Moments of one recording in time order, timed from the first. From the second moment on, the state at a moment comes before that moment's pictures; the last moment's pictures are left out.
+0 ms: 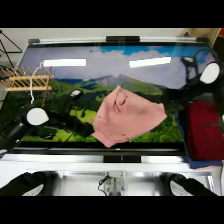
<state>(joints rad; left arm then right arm) -0.51 -1.01 0.92 1.13 -1.14 -1.43 0.07 -1.21 1.35 -1.45 1.45 1.58</state>
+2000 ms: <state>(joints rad) -0.40 -1.22 0.62 0.61 -0.72 -1.16 0.46 -1.31 0.76 -1.12 0.89 1.77</state>
